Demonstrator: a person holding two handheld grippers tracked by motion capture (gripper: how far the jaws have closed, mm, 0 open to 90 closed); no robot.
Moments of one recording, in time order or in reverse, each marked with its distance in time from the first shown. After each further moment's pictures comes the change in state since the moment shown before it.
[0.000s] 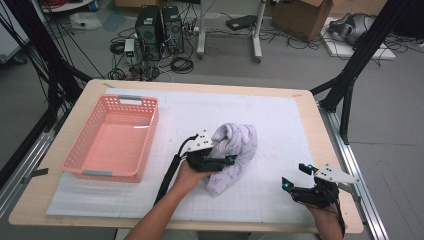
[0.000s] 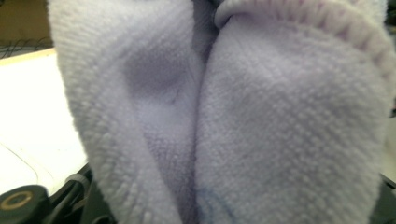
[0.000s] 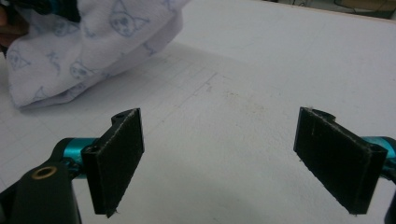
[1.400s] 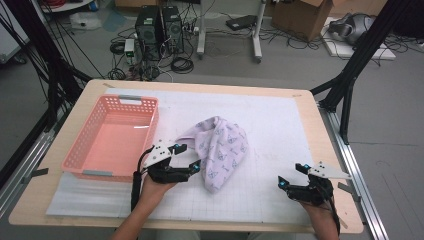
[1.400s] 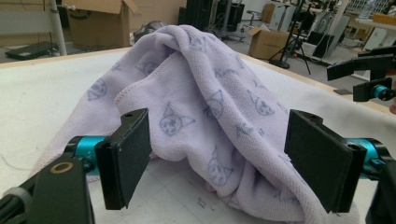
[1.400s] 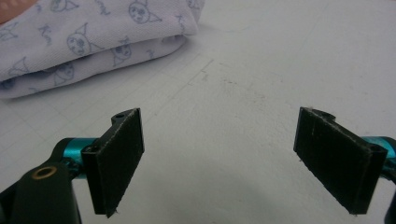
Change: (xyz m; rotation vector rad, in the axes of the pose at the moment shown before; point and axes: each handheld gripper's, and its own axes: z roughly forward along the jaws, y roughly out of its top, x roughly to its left) left arm 0.010 -0.030 -0.103 -0.115 0.154 -0.046; right arm -0.001 -0.001 0.013 0.051 -0.027 0.022
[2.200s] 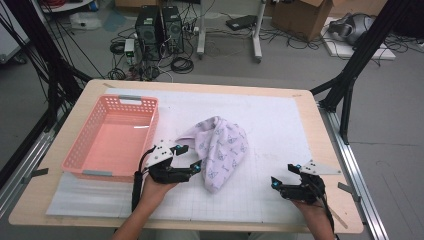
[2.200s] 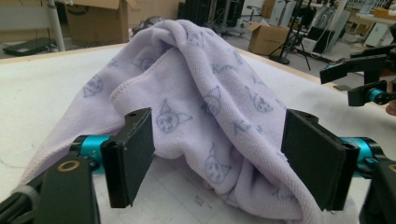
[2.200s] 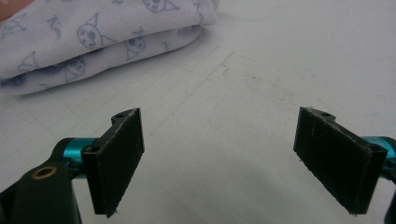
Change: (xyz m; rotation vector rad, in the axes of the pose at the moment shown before) left arm -0.002 0.000 0.002 0.031 -0.002 0.003; right arm 0.011 0.004 0.022 0.066 0.055 0.006
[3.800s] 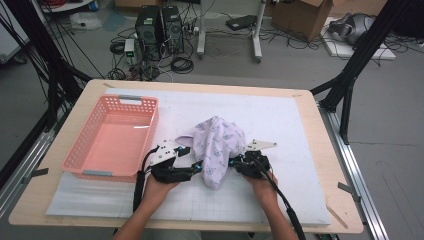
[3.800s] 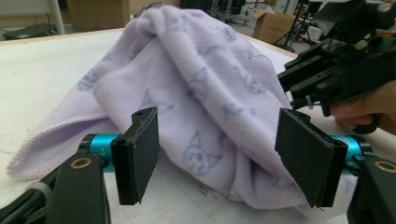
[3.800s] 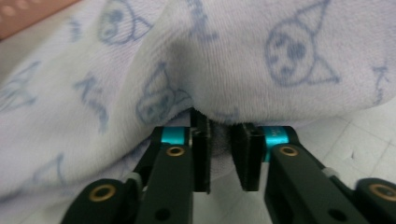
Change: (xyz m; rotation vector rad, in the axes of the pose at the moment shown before) left arm 0.002 -0.004 0.007 0.033 0.011 -0.012; right arm 0.059 0.058 0.106 0.086 0.145 -0.059
